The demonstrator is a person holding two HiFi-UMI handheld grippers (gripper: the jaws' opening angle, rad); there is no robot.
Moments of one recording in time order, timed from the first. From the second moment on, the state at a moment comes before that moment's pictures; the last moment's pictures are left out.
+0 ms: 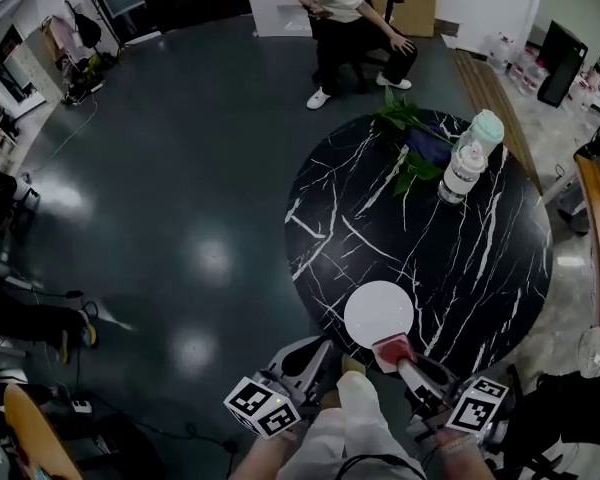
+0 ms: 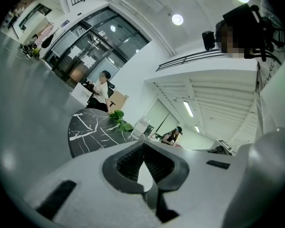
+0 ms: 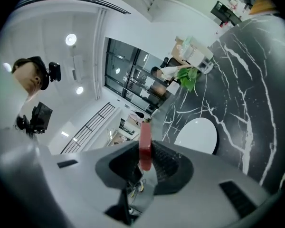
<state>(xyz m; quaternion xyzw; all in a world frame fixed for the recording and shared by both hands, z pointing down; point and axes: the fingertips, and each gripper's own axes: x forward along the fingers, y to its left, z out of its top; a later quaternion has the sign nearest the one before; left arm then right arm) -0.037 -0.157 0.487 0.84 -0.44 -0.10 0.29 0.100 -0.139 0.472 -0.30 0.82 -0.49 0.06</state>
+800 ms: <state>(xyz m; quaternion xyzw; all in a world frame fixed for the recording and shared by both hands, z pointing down) -0.062 -0.224 0.552 0.80 -0.50 -0.12 0.31 0.070 -0.214 0.580 -0.29 0.77 -0.56 -0.07</state>
